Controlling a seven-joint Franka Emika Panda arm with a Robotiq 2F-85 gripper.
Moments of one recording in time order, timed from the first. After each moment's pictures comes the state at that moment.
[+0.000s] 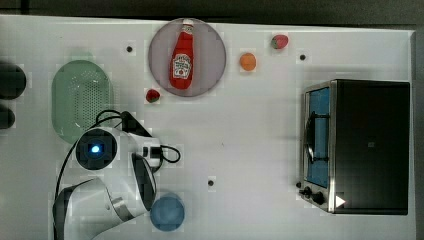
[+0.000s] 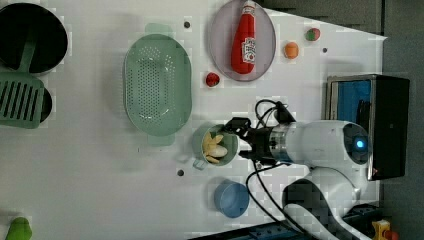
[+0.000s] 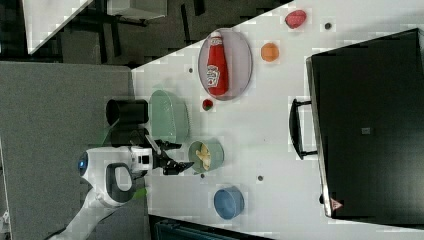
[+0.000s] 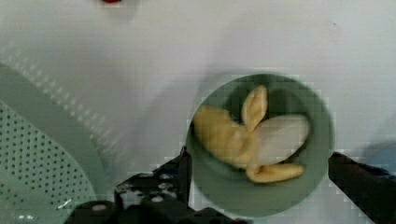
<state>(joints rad) 0.06 0.13 0.38 -2.38 0.02 0.87 0.44</state>
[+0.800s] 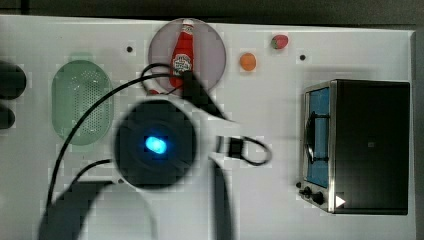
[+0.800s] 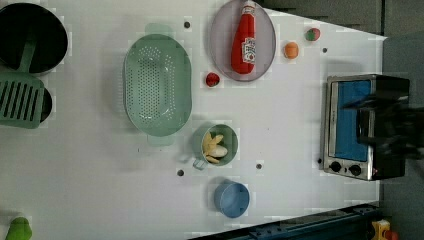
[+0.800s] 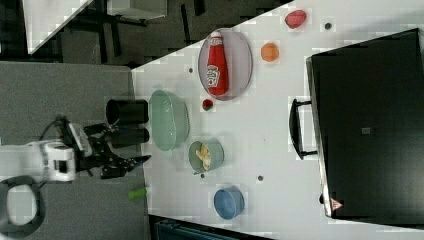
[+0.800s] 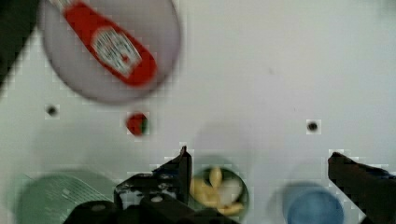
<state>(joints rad) 0.04 -0.23 0.07 -2.04 0.03 0.30 0.28</state>
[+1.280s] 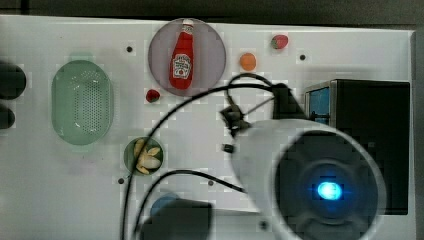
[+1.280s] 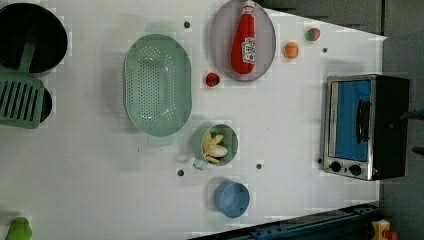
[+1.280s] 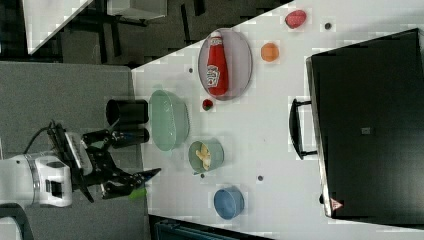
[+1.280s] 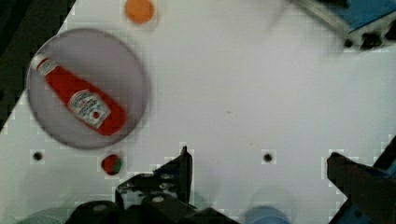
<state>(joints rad) 0.03 -0.30 -0.12 -1.99 -0.02 0.16 0.14</state>
